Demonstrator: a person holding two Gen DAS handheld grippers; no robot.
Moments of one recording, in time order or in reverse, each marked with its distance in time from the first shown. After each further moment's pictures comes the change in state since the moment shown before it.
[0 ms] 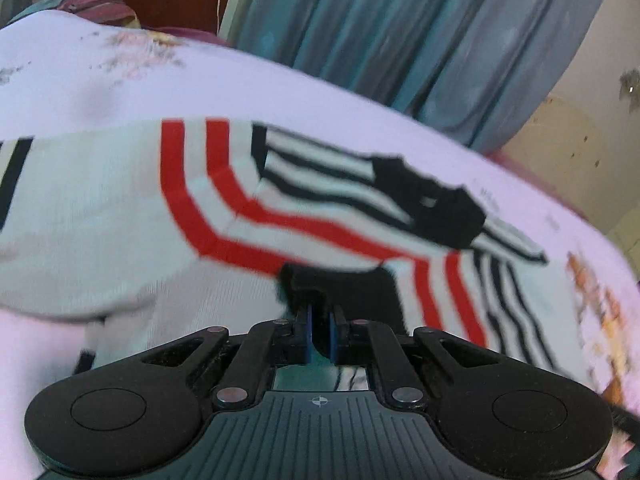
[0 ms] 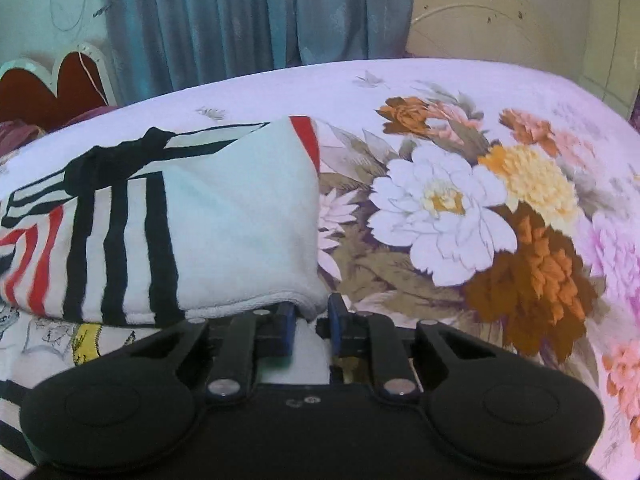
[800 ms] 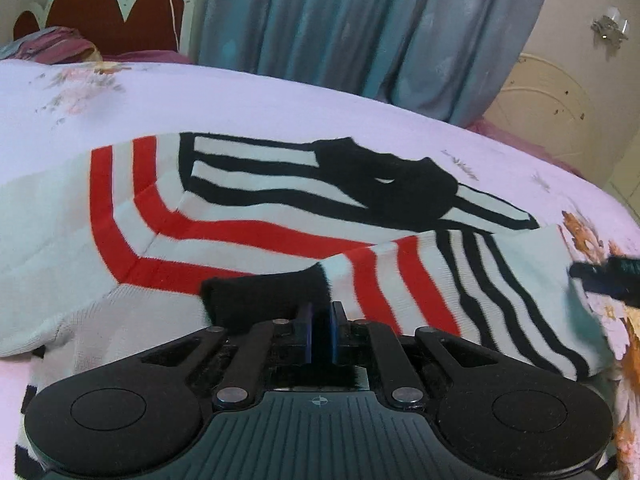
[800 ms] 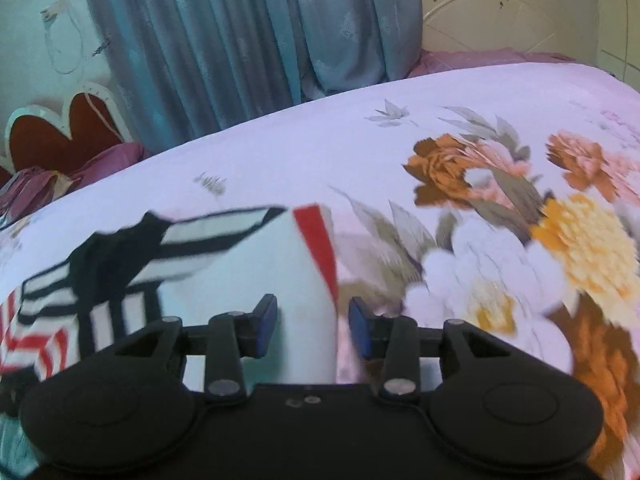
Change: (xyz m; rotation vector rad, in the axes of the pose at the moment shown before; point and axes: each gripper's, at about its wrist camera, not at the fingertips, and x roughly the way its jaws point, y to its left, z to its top) left arm 0.016 -0.047 -0.004 0.154 0.000 -0.002; right arm 0.055 -0.013 0.085 0.098 -0.008 0.126
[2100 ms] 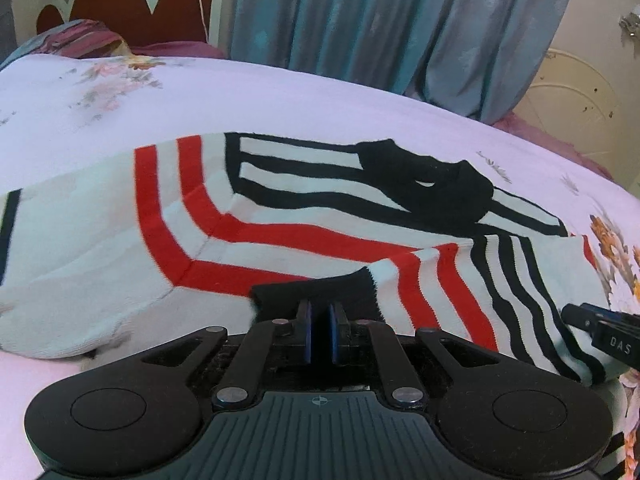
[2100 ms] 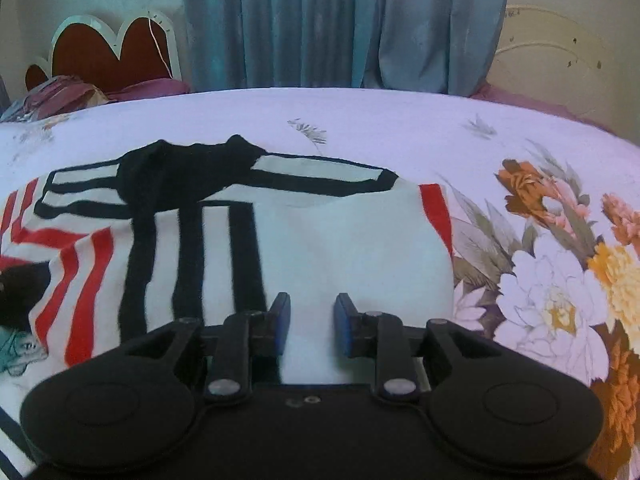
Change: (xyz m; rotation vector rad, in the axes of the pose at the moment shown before) left arm -0.014 0.012 0.010 -0.019 0.041 0.097; right arm -0.004 0.085 -0.047 -0.309 0.024 -0.010
